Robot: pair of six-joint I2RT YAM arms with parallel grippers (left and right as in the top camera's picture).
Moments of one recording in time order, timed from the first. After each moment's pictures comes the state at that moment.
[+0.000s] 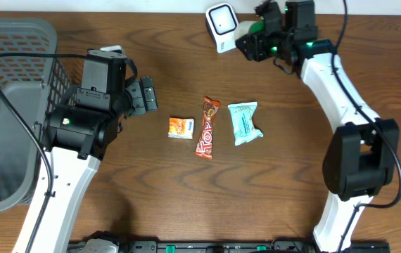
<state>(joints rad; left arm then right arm) -0.24 1.28 1.36 -0.94 -0.14 -0.35 0.18 2.05 1.71 -0.36 -0.43 -0.04</state>
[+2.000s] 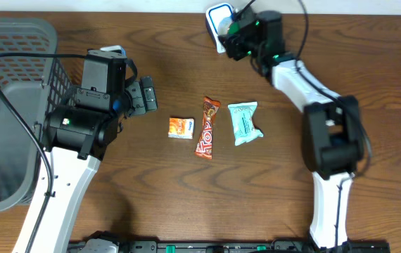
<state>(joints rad) -0.24 1.28 1.36 -0.94 -0.14 -0.35 0.24 2.23 1.71 0.00 -0.30 -0.09</state>
